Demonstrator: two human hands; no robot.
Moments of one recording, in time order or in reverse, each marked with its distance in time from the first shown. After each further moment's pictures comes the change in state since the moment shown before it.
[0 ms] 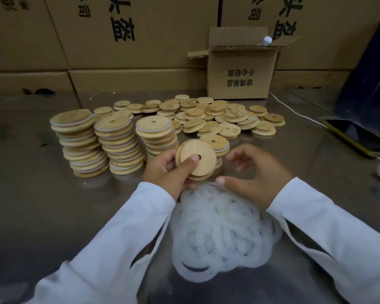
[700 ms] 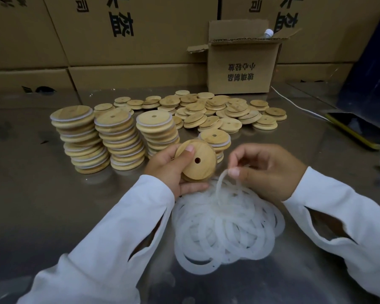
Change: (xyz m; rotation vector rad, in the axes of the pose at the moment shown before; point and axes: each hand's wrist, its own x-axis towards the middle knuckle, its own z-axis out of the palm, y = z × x) left_hand -0.003 0.006 -0.003 -0.214 -0.130 -0.170; right_hand -0.004 -0.006 -0.014 0.402 -0.253 -0.174
